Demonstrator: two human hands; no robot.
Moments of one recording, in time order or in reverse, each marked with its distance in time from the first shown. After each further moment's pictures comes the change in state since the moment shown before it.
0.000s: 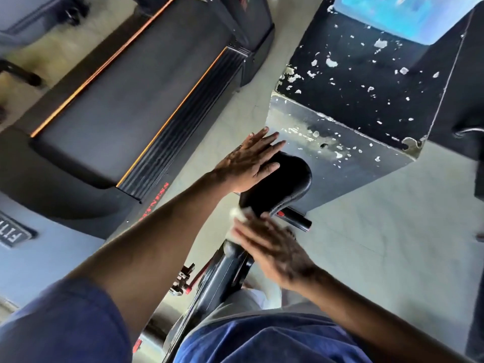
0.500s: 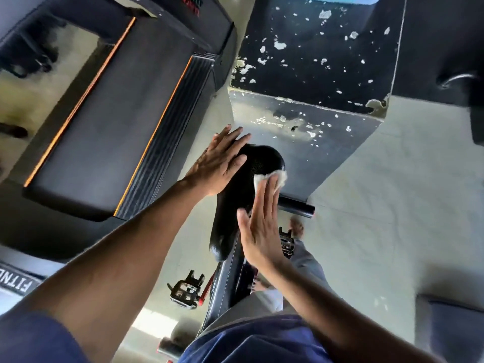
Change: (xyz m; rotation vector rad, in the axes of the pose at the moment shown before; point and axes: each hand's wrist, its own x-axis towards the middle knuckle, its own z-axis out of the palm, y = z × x) left_hand 0.002 -0.003 0.006 -0.017 0.007 -0.031; right_hand 0.031 -0.032 0.022 0.426 0.458 0.806
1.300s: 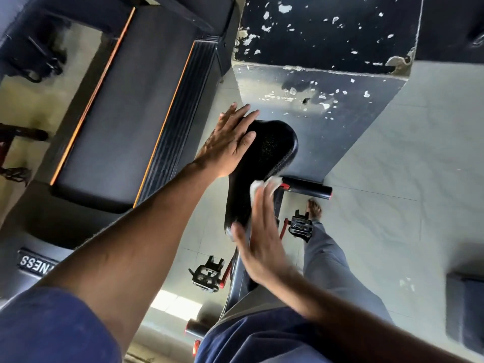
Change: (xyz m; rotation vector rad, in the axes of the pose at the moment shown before) left_hand -0.002 0.006 -0.003 -0.020 -0.005 -0.031; right_hand -0.050 -0.010 0.029 0.118 -0.047 -0.021
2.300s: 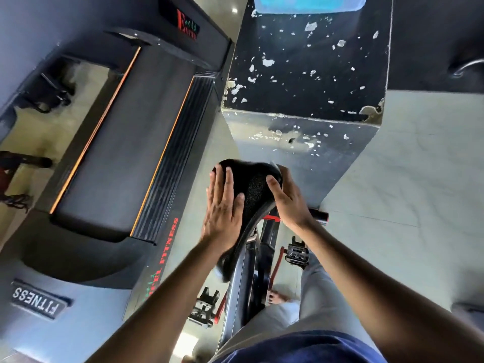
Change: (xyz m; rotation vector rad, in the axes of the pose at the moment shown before) left_hand -0.055 0.056 0.032 -0.201 0.165 -0.339; right_hand 0.139 0.058 -0.092 0.276 0.049 0.111
